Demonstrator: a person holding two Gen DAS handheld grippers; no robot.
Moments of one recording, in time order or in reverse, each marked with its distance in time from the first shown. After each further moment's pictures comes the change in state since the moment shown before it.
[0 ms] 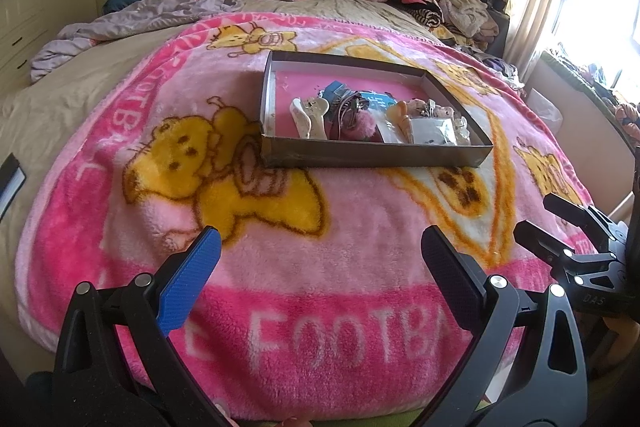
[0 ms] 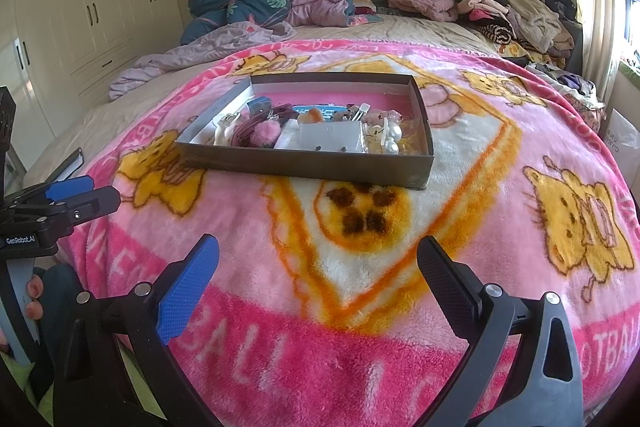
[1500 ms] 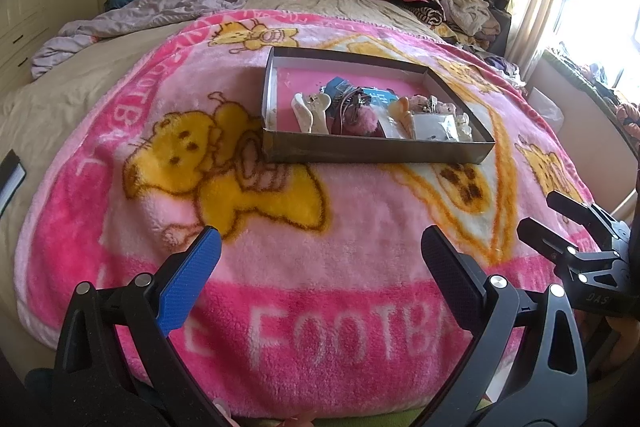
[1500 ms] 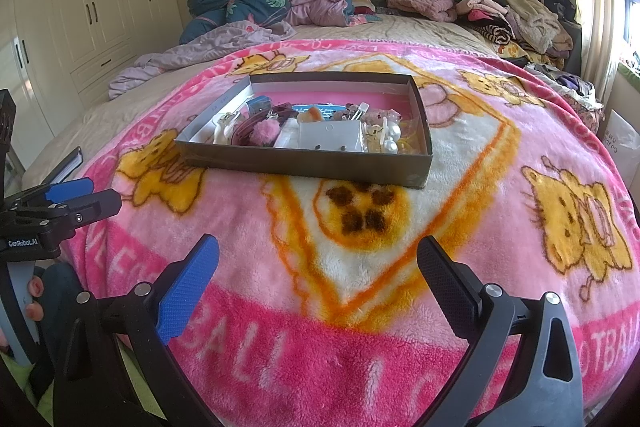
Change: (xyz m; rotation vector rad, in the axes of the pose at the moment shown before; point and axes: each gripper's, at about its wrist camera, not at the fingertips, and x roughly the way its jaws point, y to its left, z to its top) left arm -0.001 0.003 -0.002 -0.002 0.001 0.001; right arm 0.000 0.001 0.000 -0.002 0.001 -0.002
